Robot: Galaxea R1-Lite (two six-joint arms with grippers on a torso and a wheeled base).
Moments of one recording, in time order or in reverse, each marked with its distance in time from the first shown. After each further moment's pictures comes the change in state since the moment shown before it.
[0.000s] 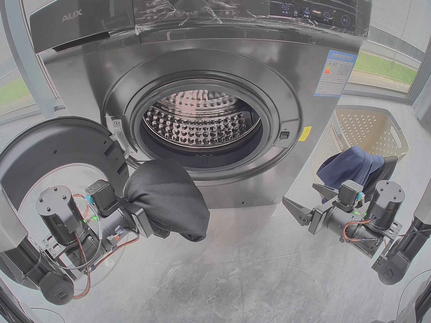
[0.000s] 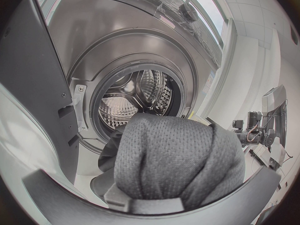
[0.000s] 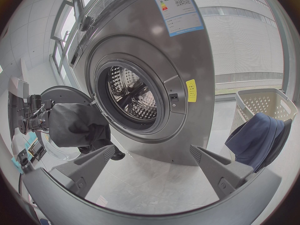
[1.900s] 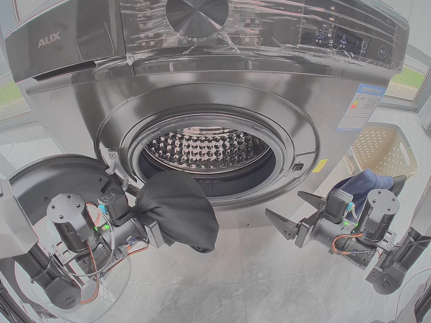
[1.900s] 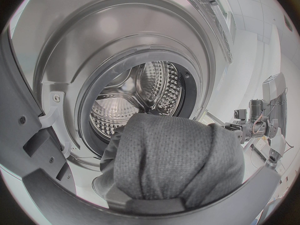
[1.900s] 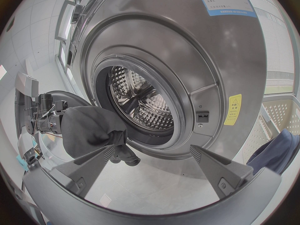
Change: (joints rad) left arm -0.053 0.045 0.004 0.000 0.014 0.051; right arm 0.130 0.002 0.002 0.000 -0.047 0.003
